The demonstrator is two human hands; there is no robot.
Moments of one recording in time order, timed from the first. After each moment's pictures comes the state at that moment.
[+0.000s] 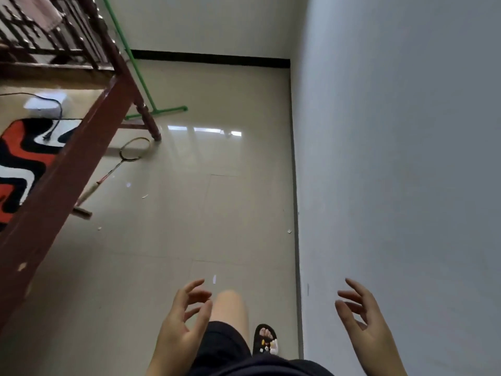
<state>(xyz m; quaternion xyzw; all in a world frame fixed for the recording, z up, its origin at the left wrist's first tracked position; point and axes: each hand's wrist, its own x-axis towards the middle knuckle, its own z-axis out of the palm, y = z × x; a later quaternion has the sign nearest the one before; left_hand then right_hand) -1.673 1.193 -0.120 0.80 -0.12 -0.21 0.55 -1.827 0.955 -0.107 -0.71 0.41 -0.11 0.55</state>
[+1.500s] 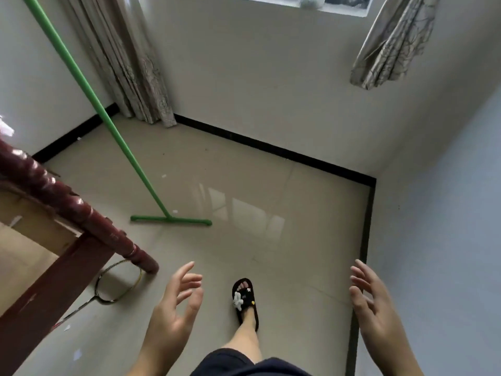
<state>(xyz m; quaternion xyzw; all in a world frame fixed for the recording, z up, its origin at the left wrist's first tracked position) -0.691 0.714 -0.109 0.82 -0.03 -0.04 0.57 -0.762 0.408 -0.097 -0.83 0.18 -0.10 0.52</state>
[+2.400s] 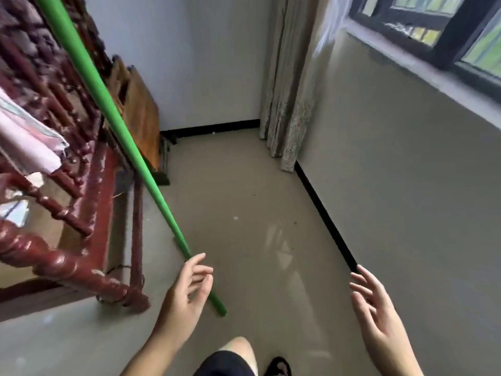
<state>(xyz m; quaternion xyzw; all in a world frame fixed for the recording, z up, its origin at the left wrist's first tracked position) -0.156 0.640 -0.113 0.72 0.29 0.19 0.60 0.004 0.369 -0.080 -0.83 -0.19 0.10 0.51</state>
